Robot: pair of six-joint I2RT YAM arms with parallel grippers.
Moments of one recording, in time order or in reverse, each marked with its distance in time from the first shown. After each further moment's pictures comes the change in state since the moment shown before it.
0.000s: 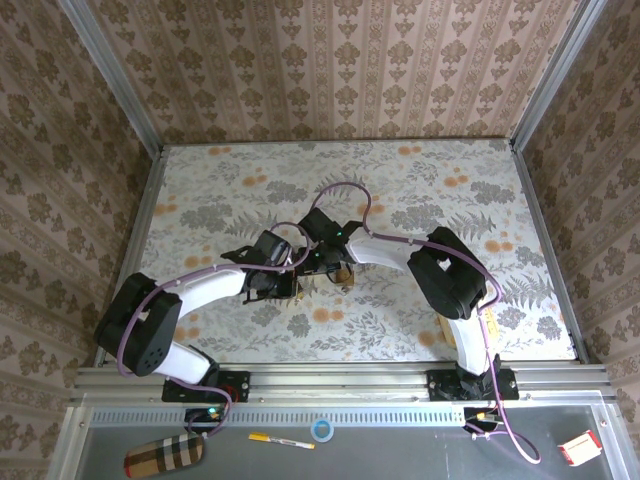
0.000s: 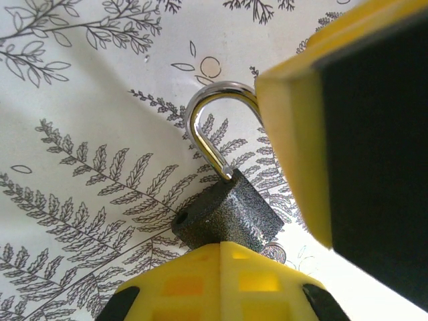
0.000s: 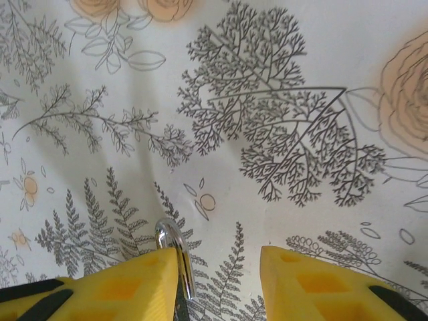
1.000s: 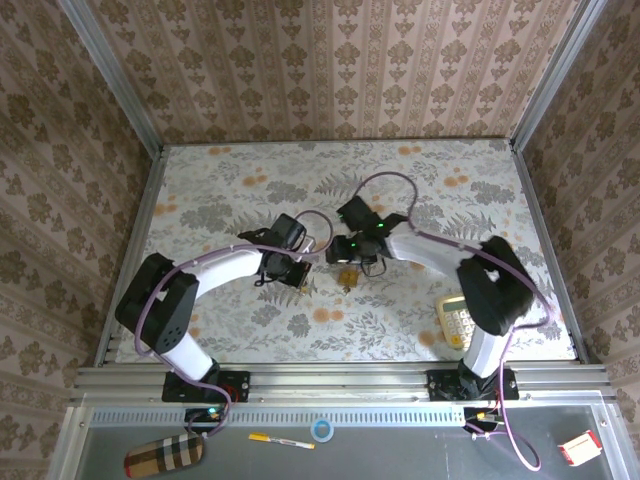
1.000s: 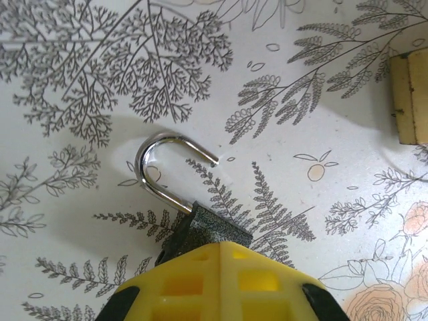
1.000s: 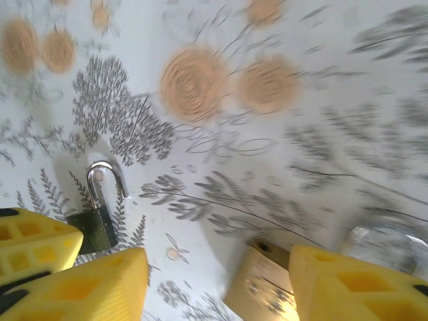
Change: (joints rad) left arm -0.035 0.146 0.230 -0.124 -0.056 0.311; right arm -0.159 -0.307 -0.224 -0.070 0.068 -0.005
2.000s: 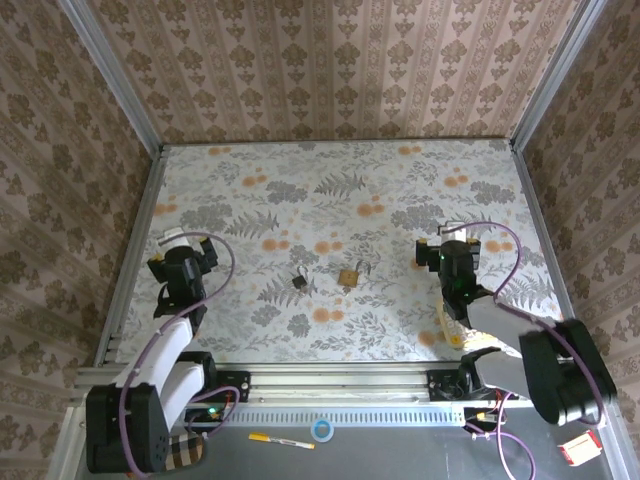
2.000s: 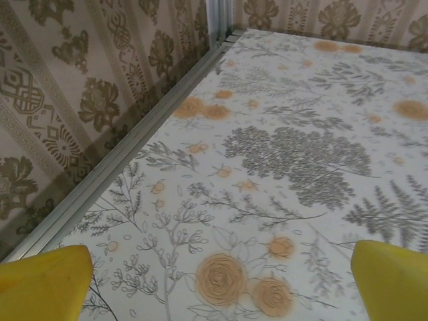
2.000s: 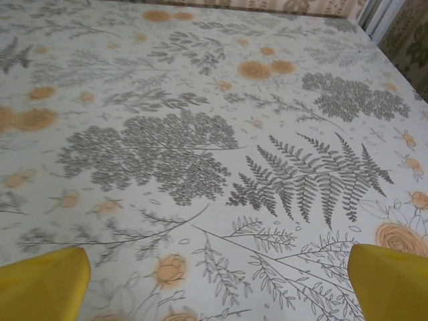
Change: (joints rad) left arm 0.628 -0.694 -0.682 0.817 -0.555 0.032; right arm -0.410 -0.509 -0.911 1.015 0.508 -0.559
